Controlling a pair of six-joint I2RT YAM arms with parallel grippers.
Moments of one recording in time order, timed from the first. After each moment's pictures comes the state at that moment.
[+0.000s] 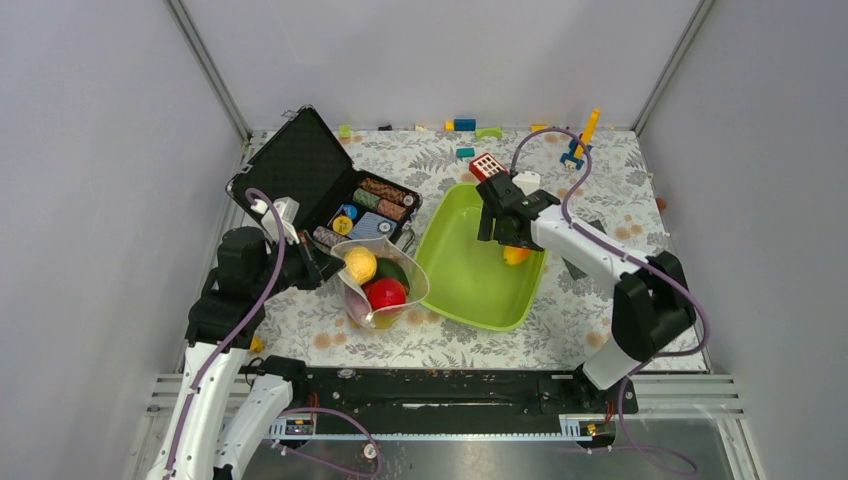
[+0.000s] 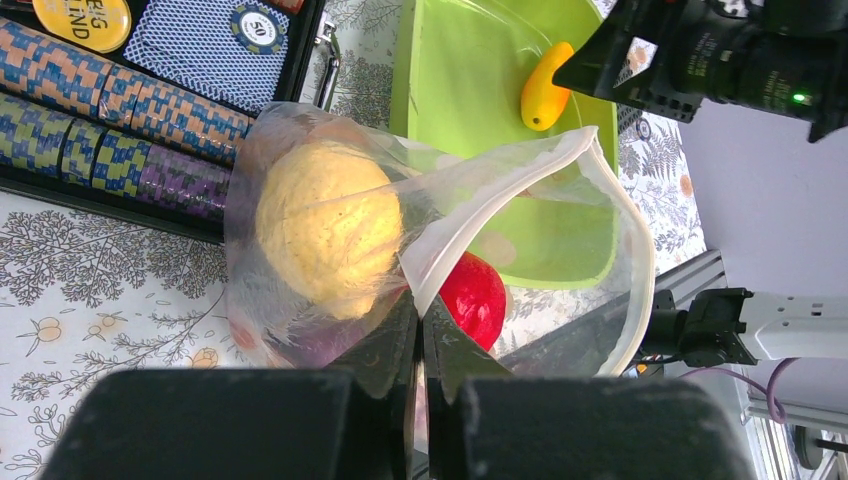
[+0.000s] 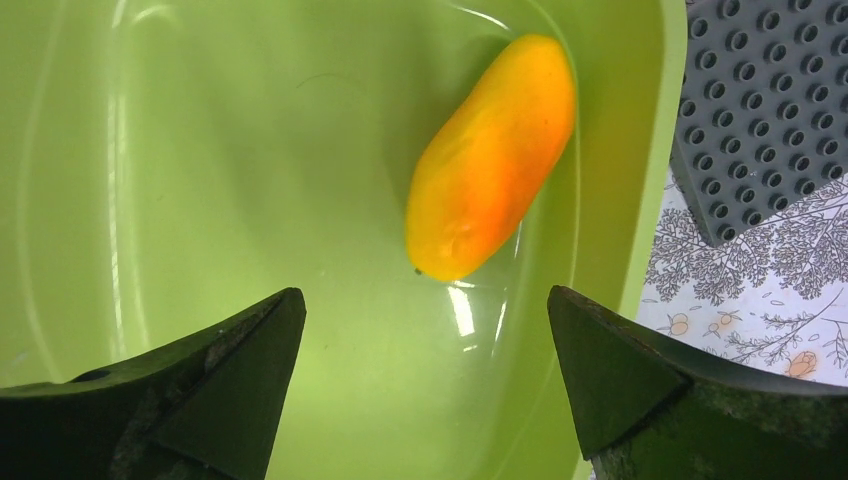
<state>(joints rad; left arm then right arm) -0.17 0.64 0.88 -0.75 0.43 -0.44 0.58 1.57 1.22 -0.77 0.45 0.70</state>
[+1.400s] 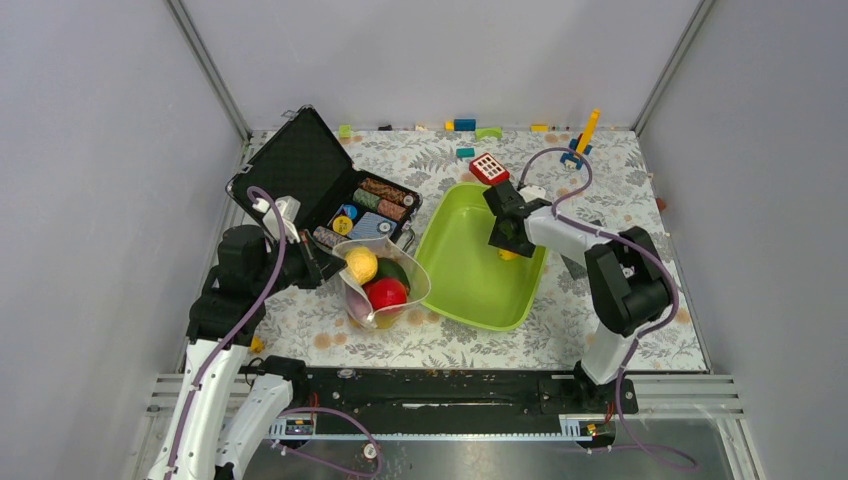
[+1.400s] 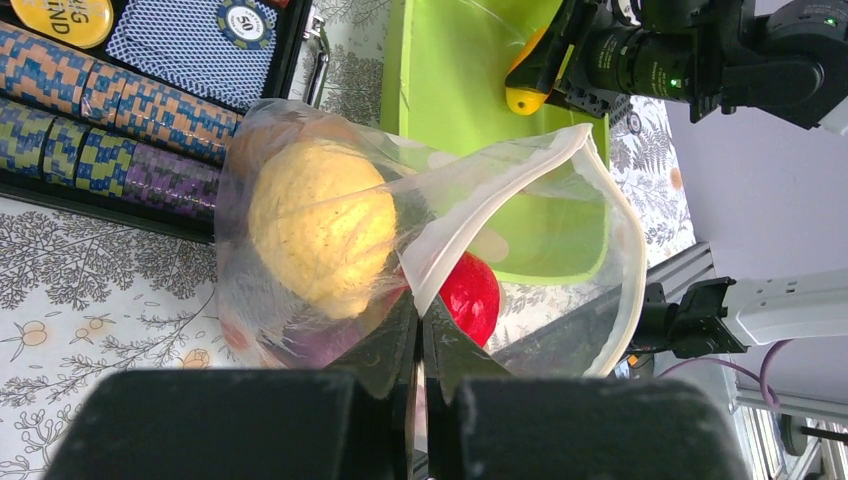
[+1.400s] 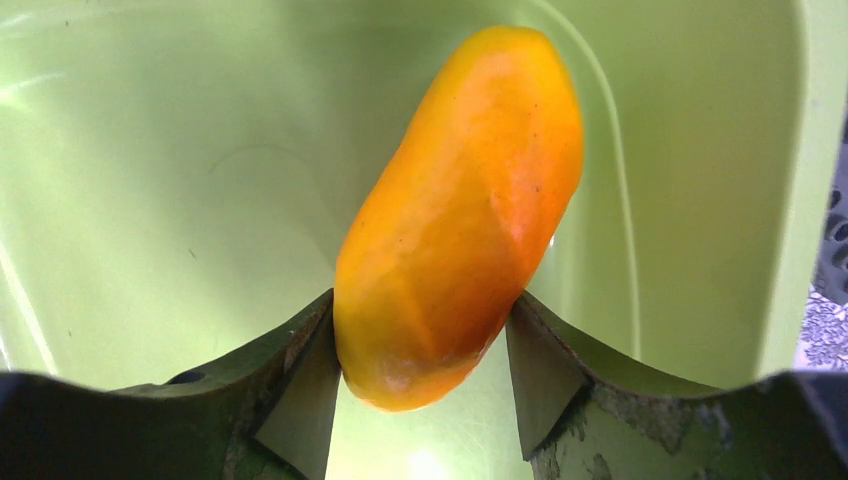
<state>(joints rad) -0.15 0.65 0.88 -0.74 0.46 -0.44 0.48 1.79 1.15 -0.57 0.42 0.79</state>
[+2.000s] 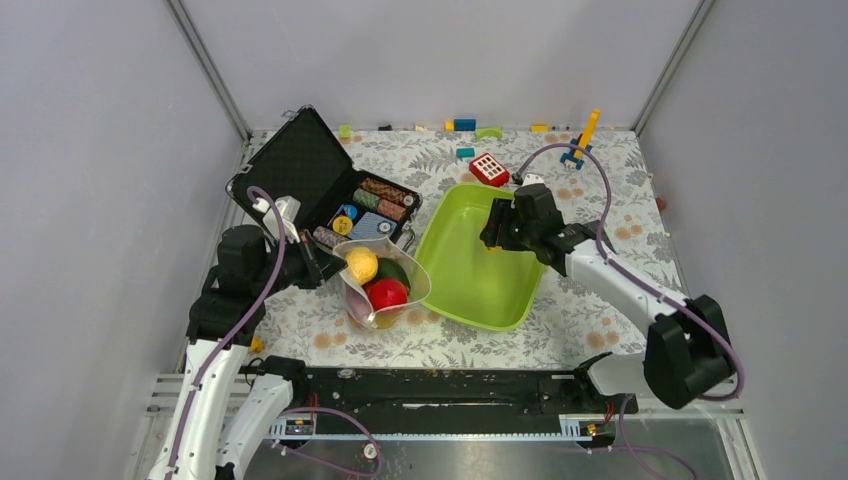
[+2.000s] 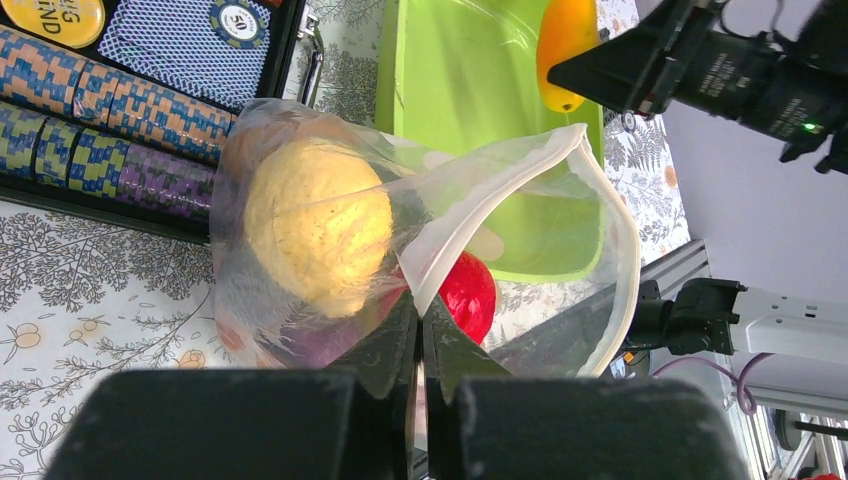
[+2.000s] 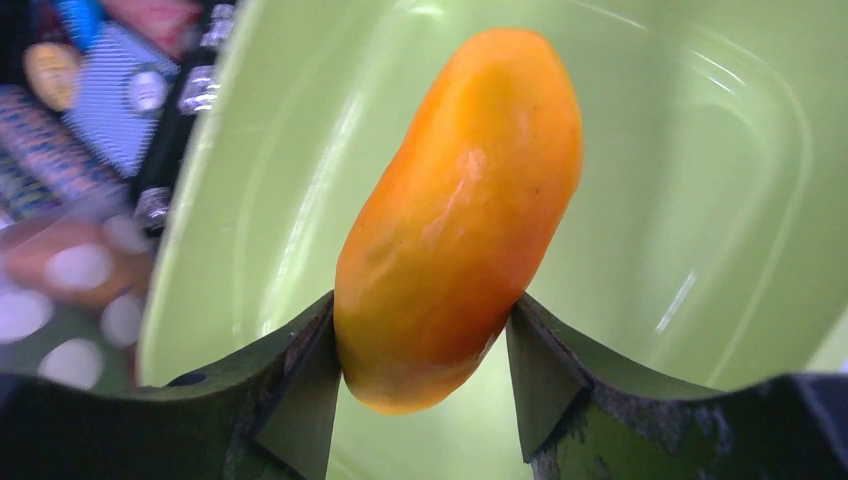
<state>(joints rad) -0.15 0.65 0.88 -0.74 0.48 -0.44 0.48 1.37 0.91 -0.30 0.06 0.52</state>
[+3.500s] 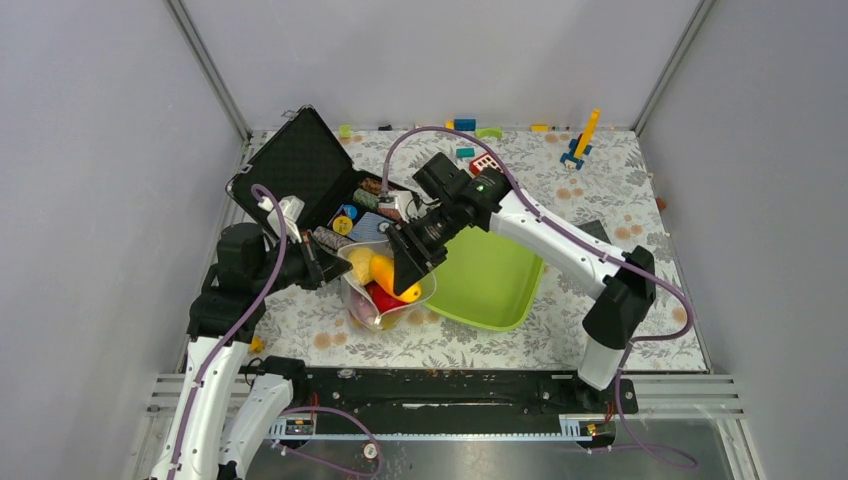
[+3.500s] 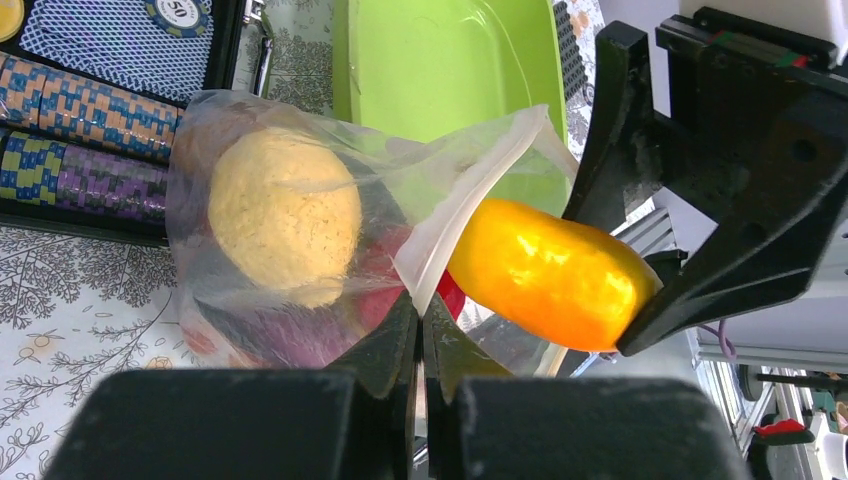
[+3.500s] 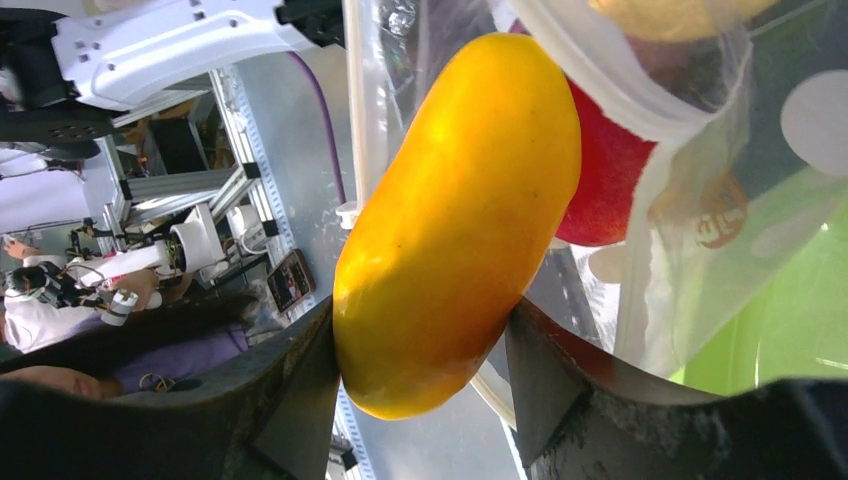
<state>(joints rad) -0.13 0.66 0.87 -0.73 0.60 -0.43 0.86 1.76 1.74 -1.01 -0.80 0.19</state>
